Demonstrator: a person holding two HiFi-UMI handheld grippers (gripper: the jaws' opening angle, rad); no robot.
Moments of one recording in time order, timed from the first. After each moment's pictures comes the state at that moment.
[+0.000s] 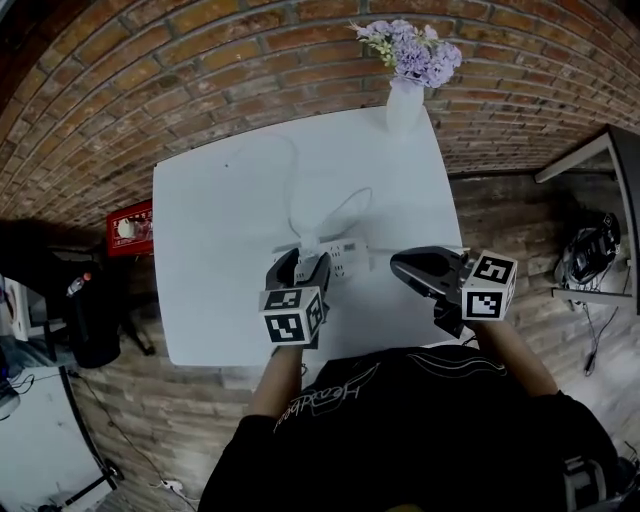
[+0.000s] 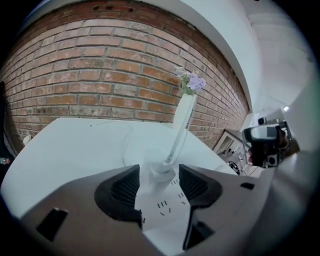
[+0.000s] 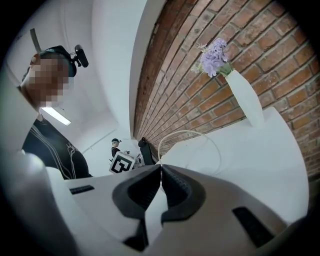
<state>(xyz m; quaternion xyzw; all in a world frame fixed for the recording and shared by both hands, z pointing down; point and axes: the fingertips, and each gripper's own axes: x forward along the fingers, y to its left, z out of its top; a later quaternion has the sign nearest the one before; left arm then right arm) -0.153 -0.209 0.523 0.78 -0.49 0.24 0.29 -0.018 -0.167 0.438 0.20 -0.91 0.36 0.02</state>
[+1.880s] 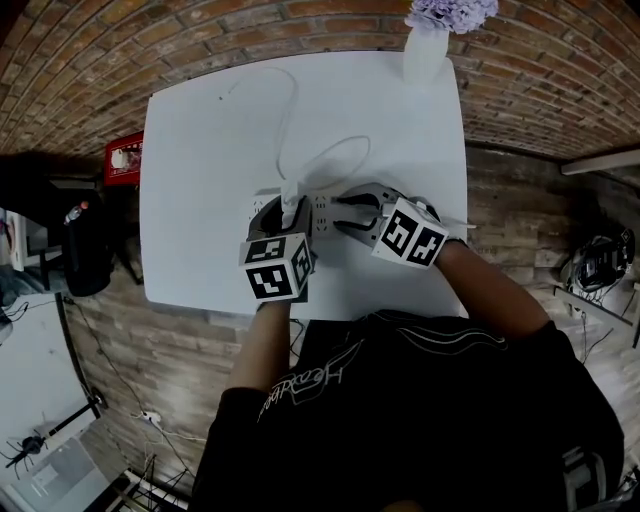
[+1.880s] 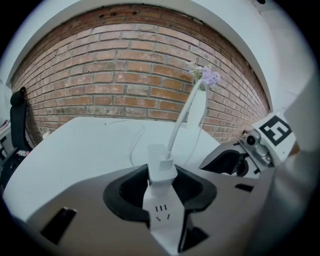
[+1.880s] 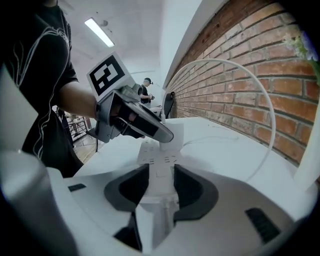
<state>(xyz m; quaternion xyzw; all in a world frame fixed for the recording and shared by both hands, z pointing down) -0.151 -0.216 0.542 0.72 -0.58 0.24 0.29 -0.090 -0.180 0.563 0.03 -0.96 0.04 0.29</state>
